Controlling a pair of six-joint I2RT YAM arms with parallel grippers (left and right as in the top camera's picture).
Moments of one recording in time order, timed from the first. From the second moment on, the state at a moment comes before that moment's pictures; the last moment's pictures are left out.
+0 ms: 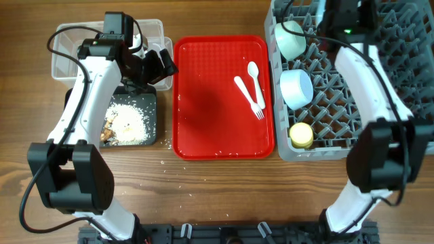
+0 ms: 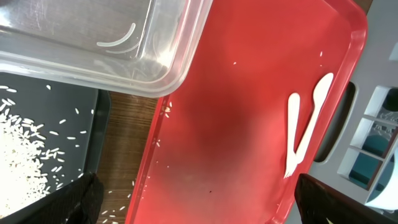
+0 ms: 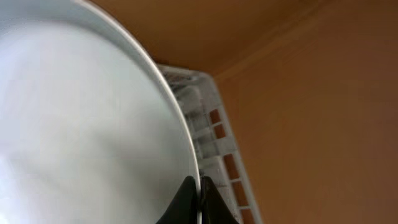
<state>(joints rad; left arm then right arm) -0.06 1.82 1.54 -0.98 0.34 -0.47 0.06 1.96 1.63 -0.27 0.84 -0.44</state>
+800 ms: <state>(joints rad) -0.06 1.82 1.54 -0.98 0.34 -0.47 0.08 1.52 1.63 -0.64 -0.07 0.02</state>
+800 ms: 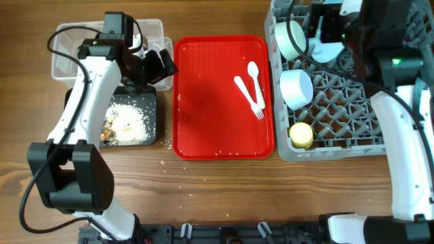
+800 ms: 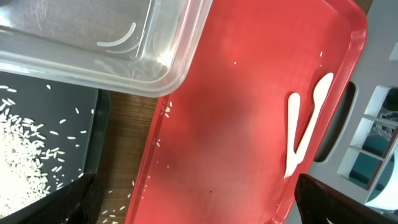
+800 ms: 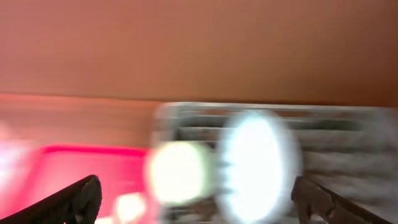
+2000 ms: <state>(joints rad) -0.06 1.82 1.54 -0.98 0.34 -0.47 0.41 2.14 1.62 -0.98 -0.02 -0.01</state>
